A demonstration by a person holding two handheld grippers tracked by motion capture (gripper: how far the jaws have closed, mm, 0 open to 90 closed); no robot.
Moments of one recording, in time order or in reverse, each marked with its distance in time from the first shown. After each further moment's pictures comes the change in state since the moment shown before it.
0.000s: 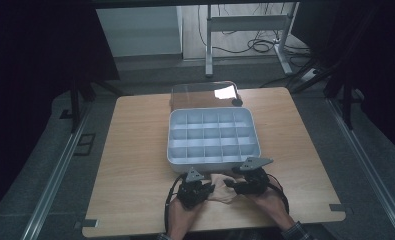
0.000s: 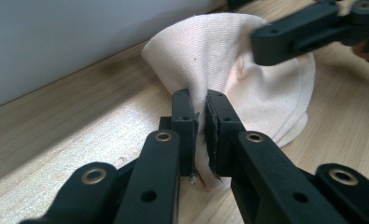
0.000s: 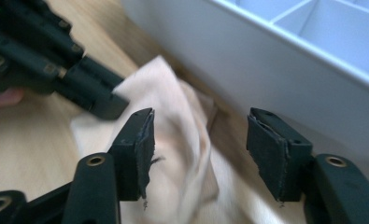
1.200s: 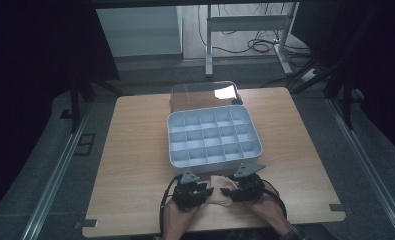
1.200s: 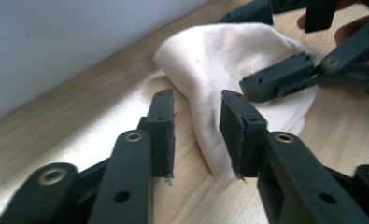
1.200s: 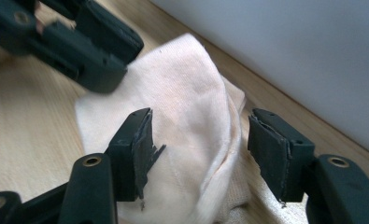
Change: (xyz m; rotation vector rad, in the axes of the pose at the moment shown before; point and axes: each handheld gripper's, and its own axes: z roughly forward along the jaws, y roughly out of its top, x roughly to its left) left arm 0.000 -0.005 -0.015 0.002 -0.006 -0.021; right arm 0.017 -0.007 0.006 0.066 0.030 -0.026
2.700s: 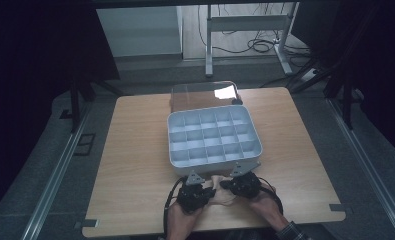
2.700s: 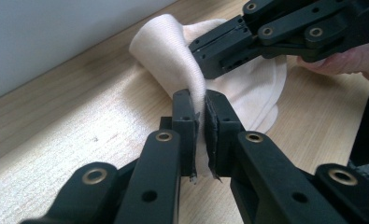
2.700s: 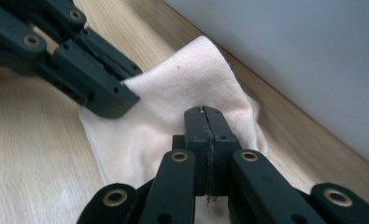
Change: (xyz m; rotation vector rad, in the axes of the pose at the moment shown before) left arm -0.013 0.004 0.004 0.025 -0.018 0.005; right arm 0.001 0.007 0.009 0.023 0.048 -0.036
